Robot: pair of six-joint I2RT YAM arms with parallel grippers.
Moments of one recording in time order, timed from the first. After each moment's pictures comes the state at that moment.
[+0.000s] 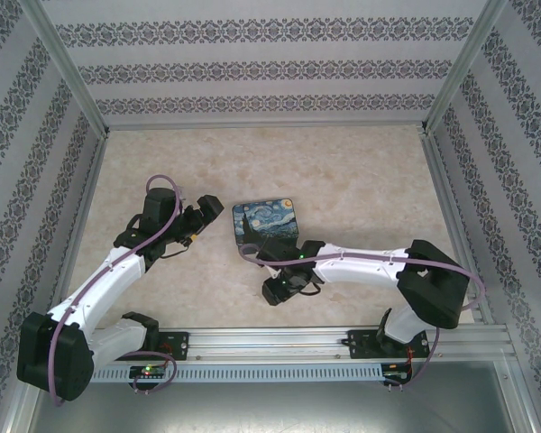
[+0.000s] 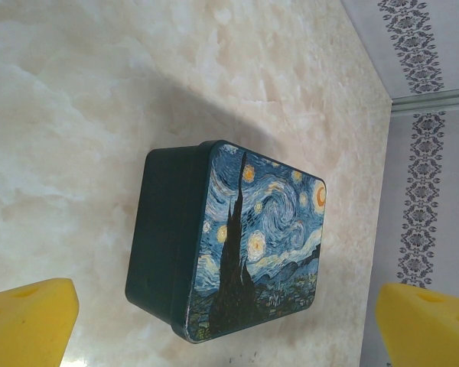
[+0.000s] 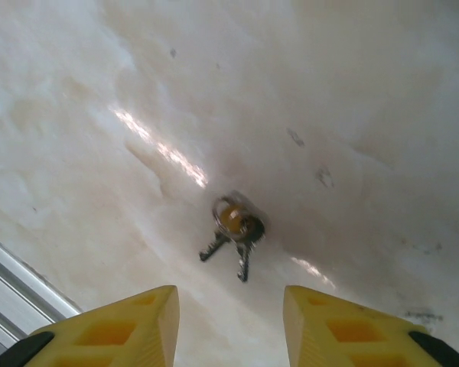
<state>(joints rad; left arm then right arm) -0.27 1.07 0.68 -0.28 0.31 -0.98 1.06 1.57 0.90 -0.63 -0.16 0.46</state>
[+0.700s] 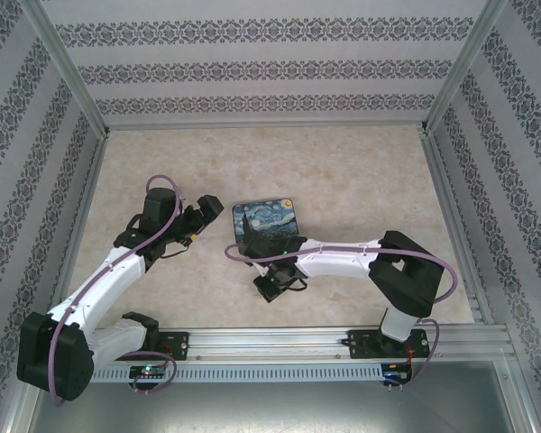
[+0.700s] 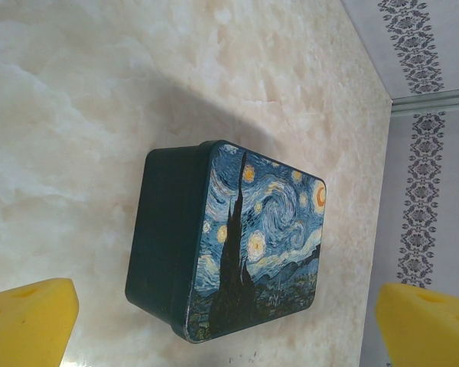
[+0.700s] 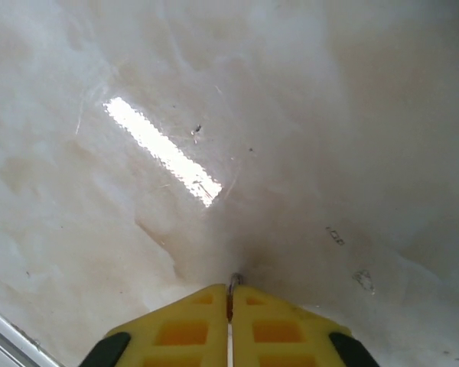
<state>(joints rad) -0.27 1.07 0.68 -0.28 0.31 -0.98 1.05 1.71 0.98 -0.60 -0.16 0.42</state>
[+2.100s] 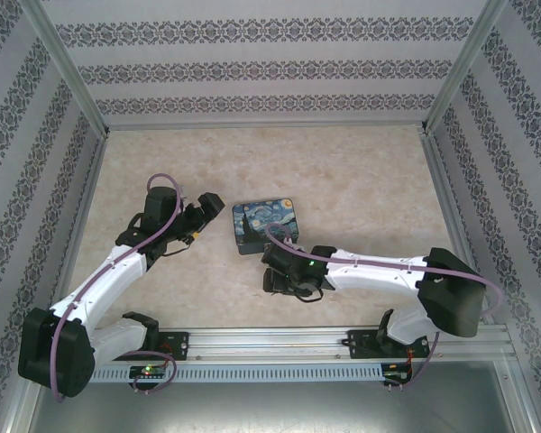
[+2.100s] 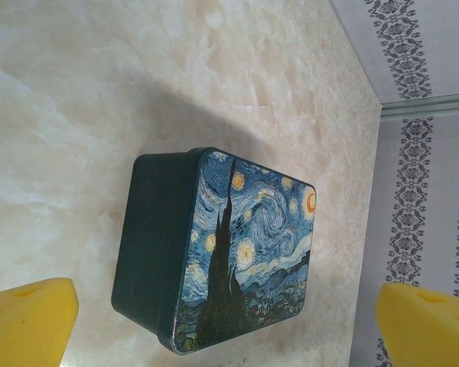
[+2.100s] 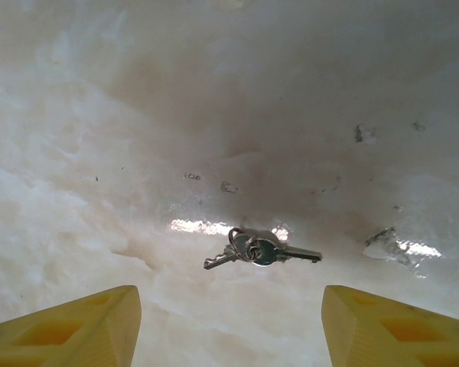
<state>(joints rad) -0.27 1.09 0.68 -0.23 0.32 -1.00 1.08 1.46 0.83 -0.59 0.01 1.16</state>
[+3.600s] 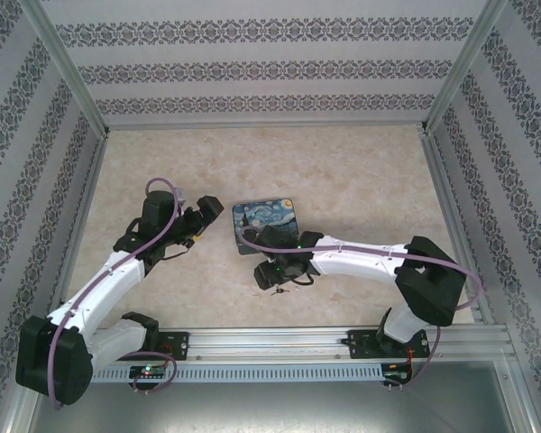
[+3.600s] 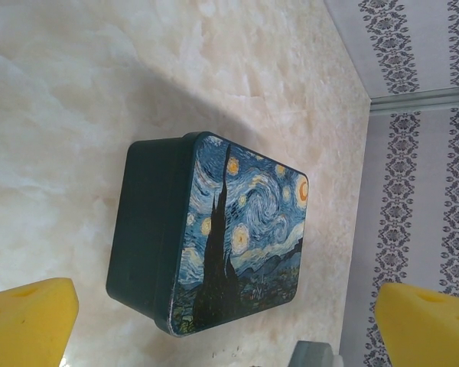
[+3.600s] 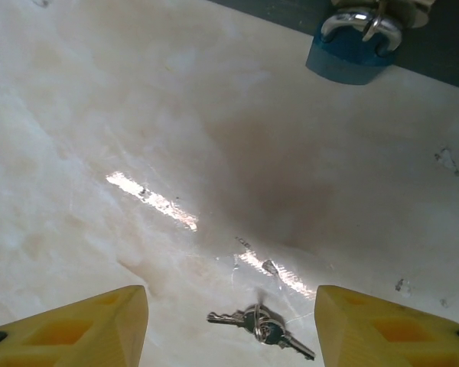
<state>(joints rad) -0.27 1.04 0.64 -0.22 0.35 -1.02 1.02 1.60 0.97 -0.60 -0.04 0.57</state>
